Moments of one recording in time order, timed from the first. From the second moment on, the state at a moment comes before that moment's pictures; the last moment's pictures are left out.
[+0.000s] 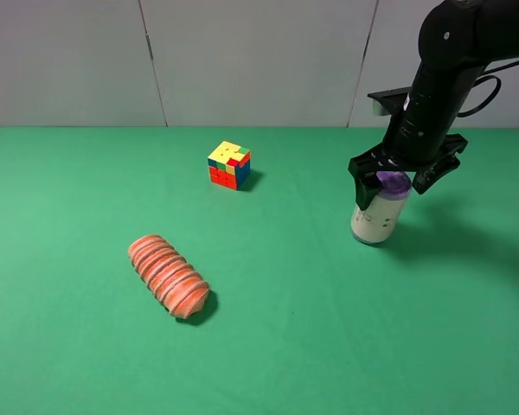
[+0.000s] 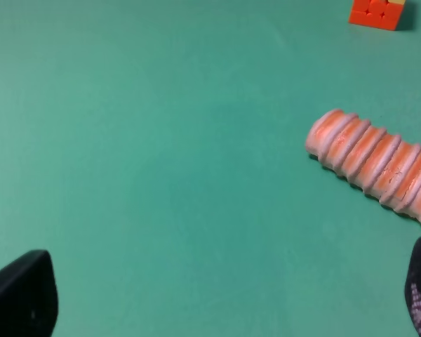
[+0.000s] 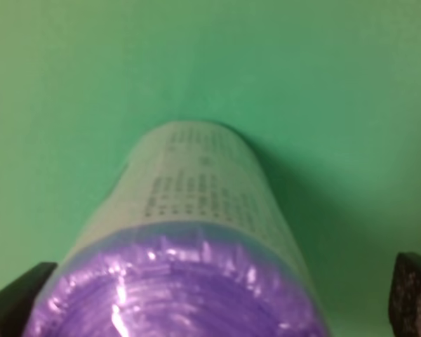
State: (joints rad) left arm -0.10 -0.01 -0.50 0.00 1.06 0.05; right arm 0.30 1.86 -1.28 -0.02 0.94 0.04
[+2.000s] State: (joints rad) left arm -0.10 -0.01 -0.50 -0.01 1.06 0.05; right arm 0.30 1.78 -1.31 0.06 0.97 -0.02
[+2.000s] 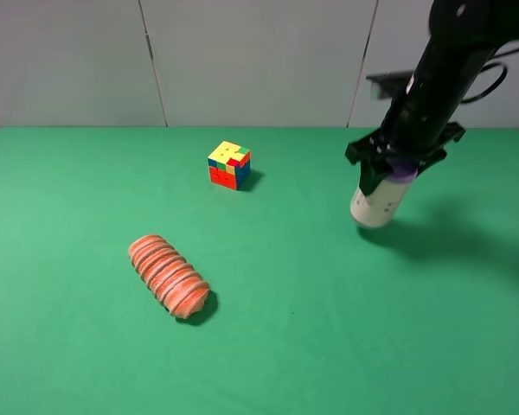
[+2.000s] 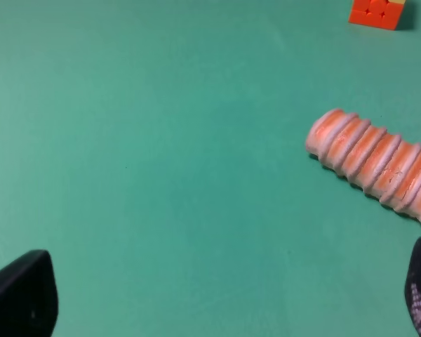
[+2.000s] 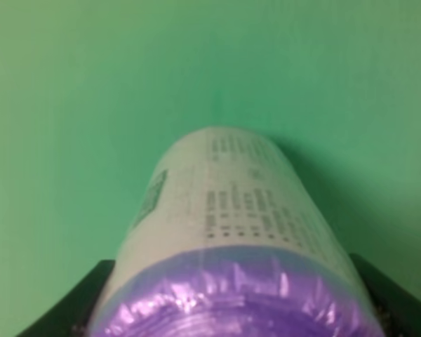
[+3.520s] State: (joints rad) left arm -0.10 -0.01 -0.50 -0.01 1.06 0.05; right arm 0.52 1.50 -1.38 0.37 1.08 -0.27
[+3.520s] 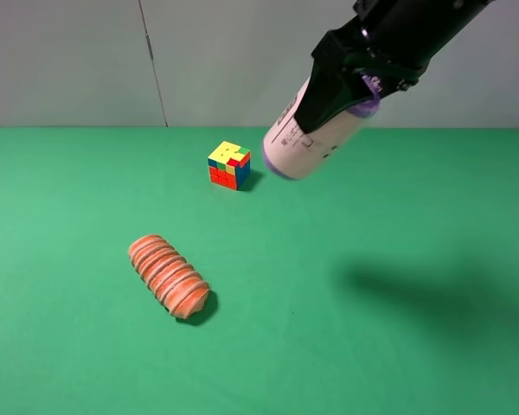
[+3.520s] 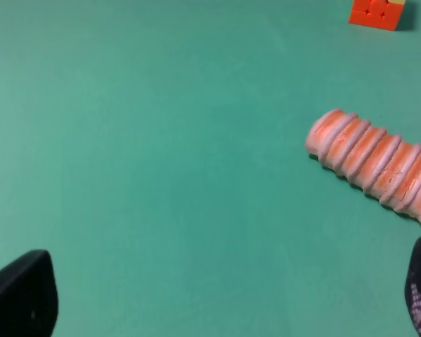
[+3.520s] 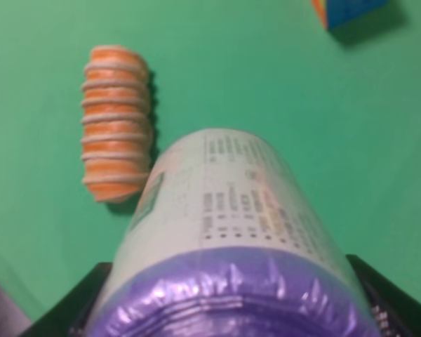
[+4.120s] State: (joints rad) left arm -0.10 0.19 -0.51 -0.02 0.95 0.24; right arm 0.52 1.61 -1.38 0.55 1.08 -0.53
